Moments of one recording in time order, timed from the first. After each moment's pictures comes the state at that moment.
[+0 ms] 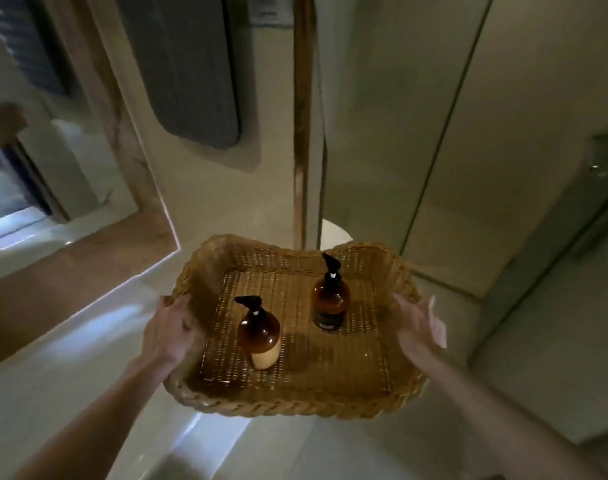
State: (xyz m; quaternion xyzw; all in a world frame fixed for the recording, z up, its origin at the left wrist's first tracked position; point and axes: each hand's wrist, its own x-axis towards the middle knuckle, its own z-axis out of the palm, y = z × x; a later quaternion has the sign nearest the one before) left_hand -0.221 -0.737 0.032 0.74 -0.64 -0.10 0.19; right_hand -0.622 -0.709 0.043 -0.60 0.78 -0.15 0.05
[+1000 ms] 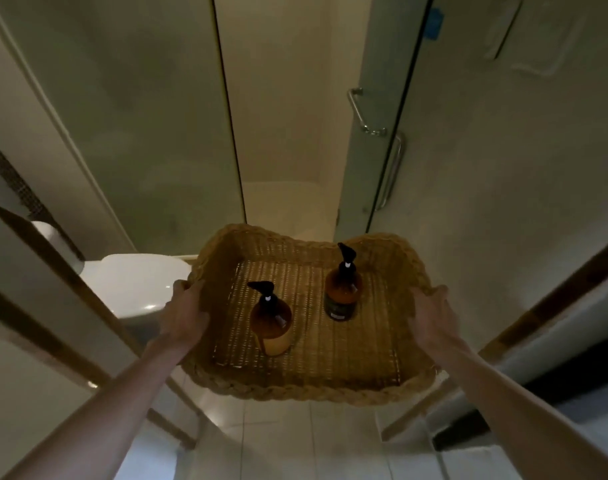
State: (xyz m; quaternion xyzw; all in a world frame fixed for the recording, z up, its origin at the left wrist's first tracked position) left_hand -0.630 -0.995 0.022 0.48 -0.85 -0.19 0.13; right_hand -0.923 -0.723 0.017 -0.29 0.95 -0.10 0.03
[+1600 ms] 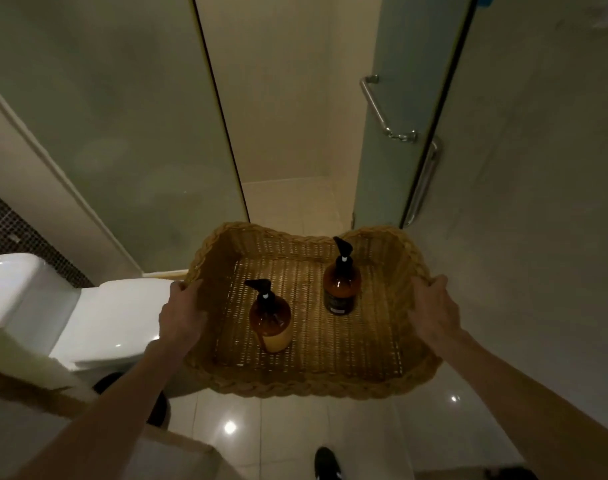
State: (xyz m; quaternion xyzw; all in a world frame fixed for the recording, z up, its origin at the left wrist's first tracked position) left_hand -0.741 -1.143 0.007 0.52 -0.83 -0.18 0.10; right_hand -1.041 -0.877 -0.016 -0.30 0.94 -0.13 0.05
